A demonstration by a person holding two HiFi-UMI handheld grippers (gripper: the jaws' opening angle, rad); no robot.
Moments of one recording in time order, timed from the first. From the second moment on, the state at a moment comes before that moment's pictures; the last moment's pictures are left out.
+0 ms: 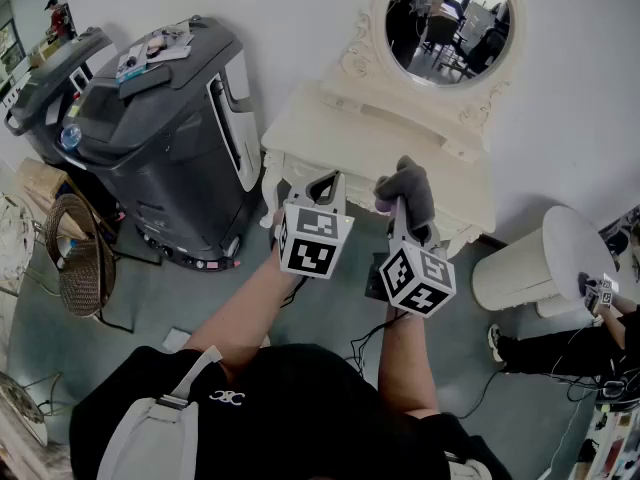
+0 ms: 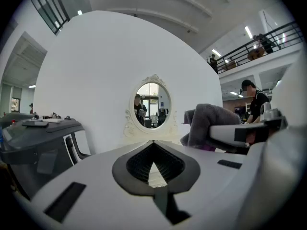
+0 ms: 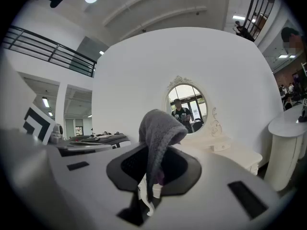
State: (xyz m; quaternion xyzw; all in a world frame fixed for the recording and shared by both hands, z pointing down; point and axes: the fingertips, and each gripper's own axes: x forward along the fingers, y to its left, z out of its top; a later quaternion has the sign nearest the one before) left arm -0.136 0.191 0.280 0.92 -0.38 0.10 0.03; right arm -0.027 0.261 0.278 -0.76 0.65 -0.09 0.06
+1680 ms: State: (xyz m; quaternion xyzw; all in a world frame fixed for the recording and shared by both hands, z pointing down) left arm -0.069 0.095 0.301 0.95 -0.27 0.11 0.05; right arm 0.024 0.183 0.297 -0.79 0.59 -0.12 0.10
